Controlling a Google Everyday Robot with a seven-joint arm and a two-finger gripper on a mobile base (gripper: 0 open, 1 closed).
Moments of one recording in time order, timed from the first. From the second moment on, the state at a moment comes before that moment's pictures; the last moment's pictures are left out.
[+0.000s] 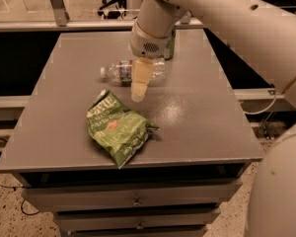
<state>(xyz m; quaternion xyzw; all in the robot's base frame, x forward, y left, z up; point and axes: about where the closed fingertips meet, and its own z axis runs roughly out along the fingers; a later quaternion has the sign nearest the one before) 0.614 0.019 0.880 -0.72 0.67 0.08 0.18</state>
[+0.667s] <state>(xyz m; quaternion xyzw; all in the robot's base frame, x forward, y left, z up) 0.599 -0.016 0.908 -0.68 0.68 0.10 0.24</state>
